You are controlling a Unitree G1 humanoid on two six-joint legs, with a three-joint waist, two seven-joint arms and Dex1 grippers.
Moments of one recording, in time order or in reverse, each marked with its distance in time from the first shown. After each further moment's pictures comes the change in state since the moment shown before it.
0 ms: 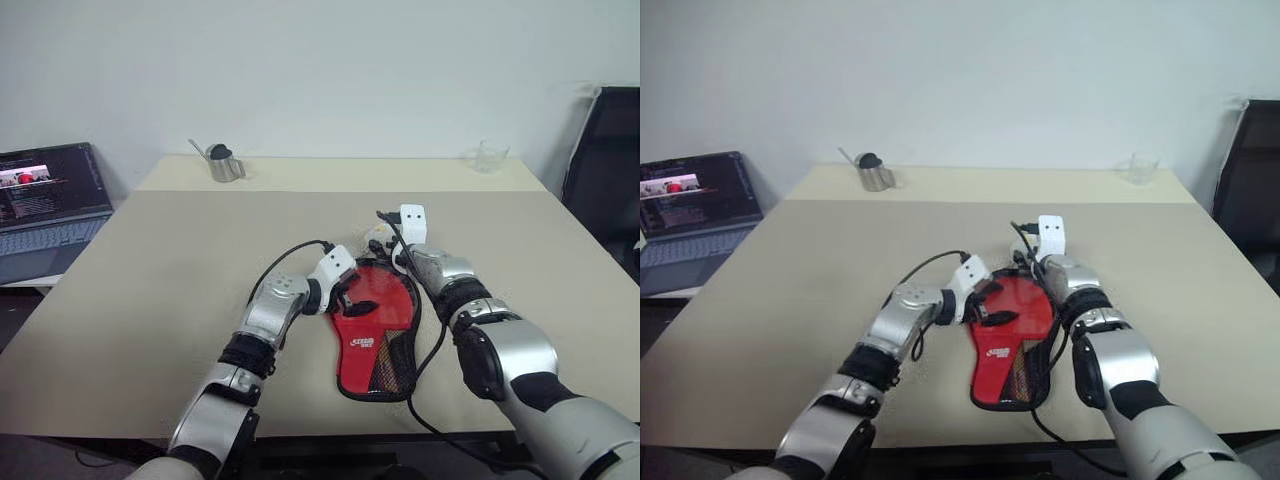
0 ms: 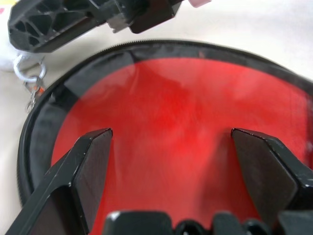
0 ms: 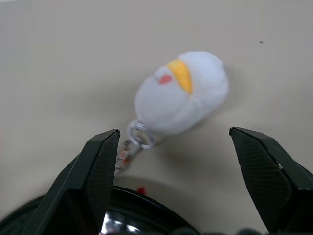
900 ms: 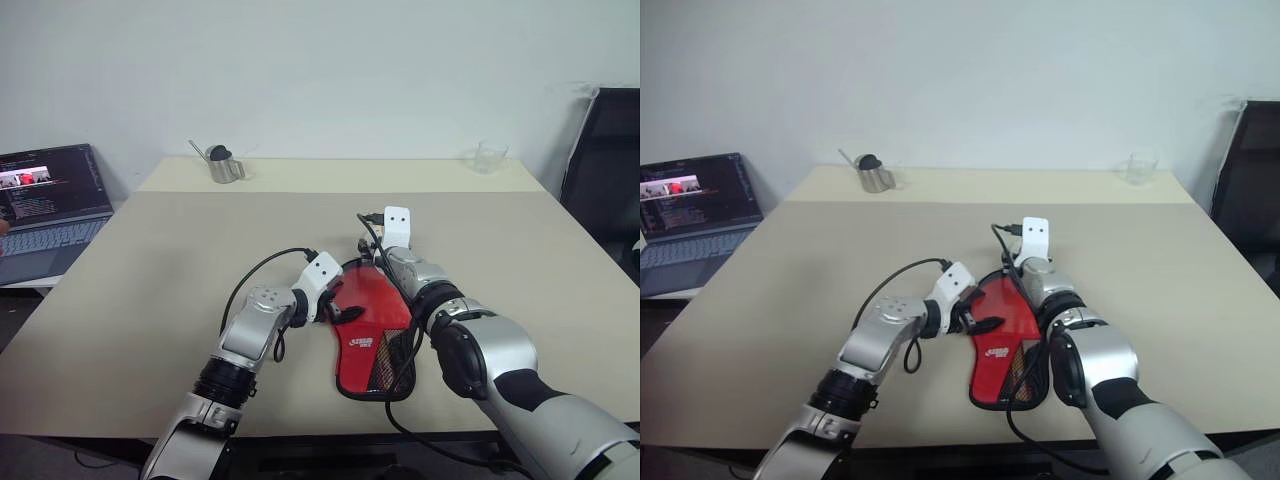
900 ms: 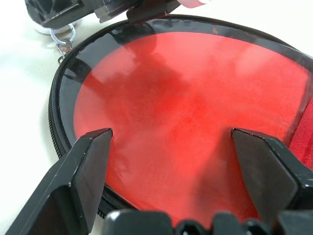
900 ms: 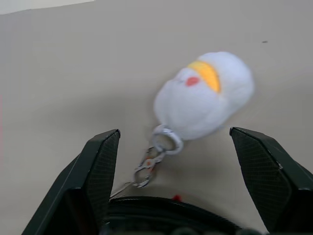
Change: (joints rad) left arm 0.118 0.067 -0.040 -0.267 -0.063 0.198 0.113; right arm -0.043 0.088 -0.070 0.081 -0.037 -0.107 -0.229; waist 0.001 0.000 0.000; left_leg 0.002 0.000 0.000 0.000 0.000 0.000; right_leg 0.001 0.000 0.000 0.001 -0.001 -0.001
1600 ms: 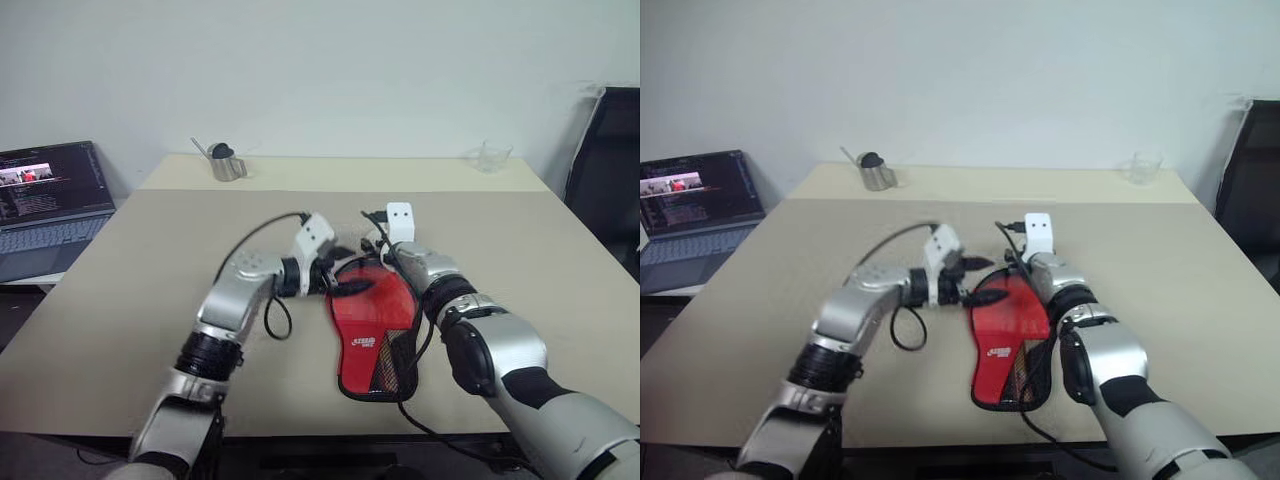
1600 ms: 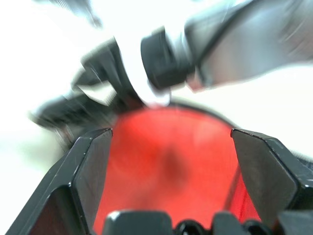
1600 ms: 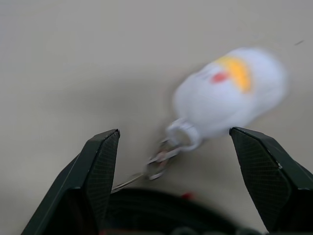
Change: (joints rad) left arm -0.152 0.117 0.095 -0.084 -0.242 0.011 -0.190; right arm 0.016 -0.095 0.061 -0.116 -0.039 0.137 0.199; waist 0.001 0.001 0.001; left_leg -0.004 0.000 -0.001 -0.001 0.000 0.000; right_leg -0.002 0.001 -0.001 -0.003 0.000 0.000
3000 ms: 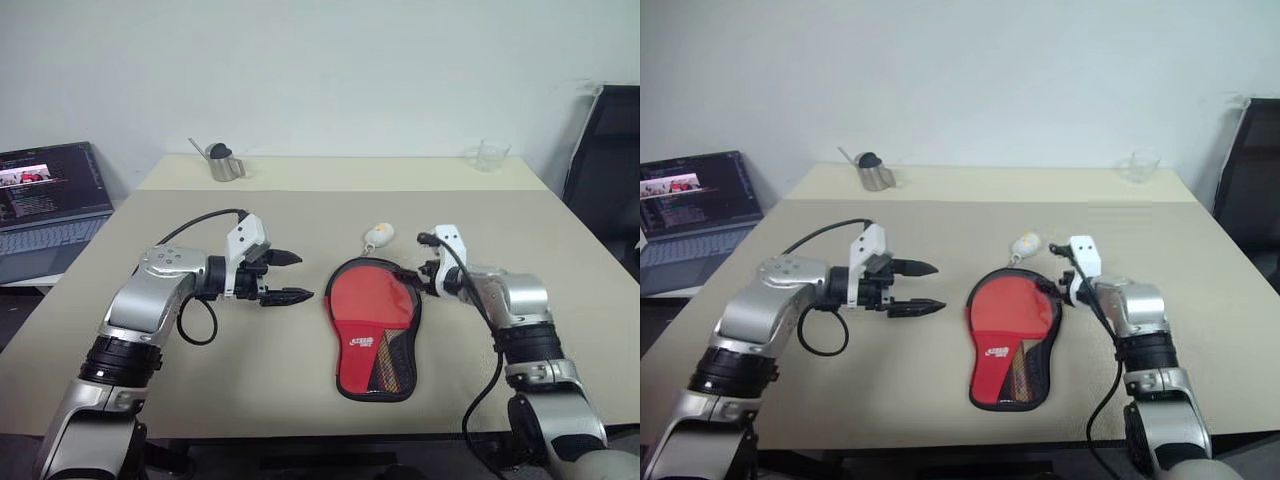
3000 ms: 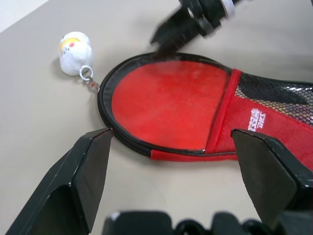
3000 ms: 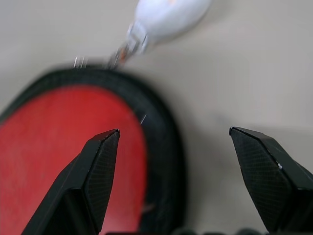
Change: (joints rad) left arm 0.120 0.323 0.036 -0.017 -0.090 -0.063 -0.206; right arm 0.484 -0.198 0.128 -0.909 0.139 0.680 0.329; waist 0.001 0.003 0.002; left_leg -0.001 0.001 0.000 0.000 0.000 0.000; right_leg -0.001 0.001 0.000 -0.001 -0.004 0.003
